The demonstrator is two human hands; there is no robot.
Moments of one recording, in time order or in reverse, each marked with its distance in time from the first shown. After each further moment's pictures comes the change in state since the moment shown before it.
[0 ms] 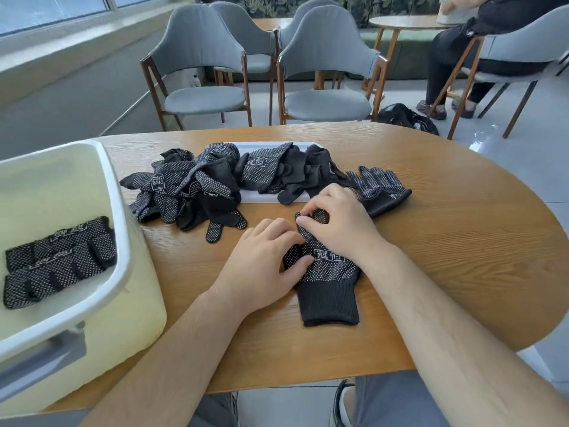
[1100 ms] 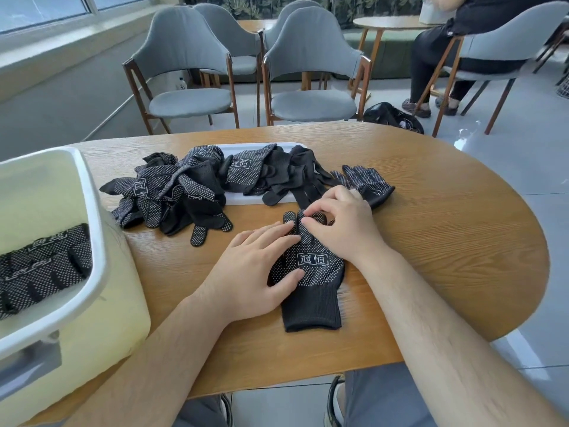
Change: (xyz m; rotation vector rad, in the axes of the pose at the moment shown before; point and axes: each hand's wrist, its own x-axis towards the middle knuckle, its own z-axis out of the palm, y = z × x) left_hand -0.005 0.008 -0.011 0.016 -0.229 0.022; right_hand -0.016 0.021 -0.009 -0.032 0.136 0.061
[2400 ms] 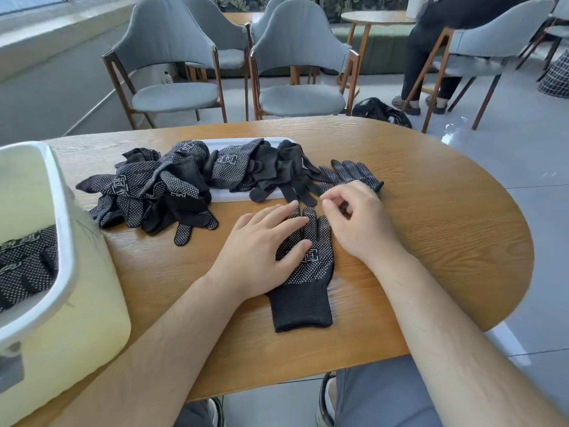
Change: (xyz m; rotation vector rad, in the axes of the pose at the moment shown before) left_hand 0.036 0.012 0.012 -0.011 0.106 -0.014; right_hand -0.014 0.021 -0.022 0.124 0.148 0.006
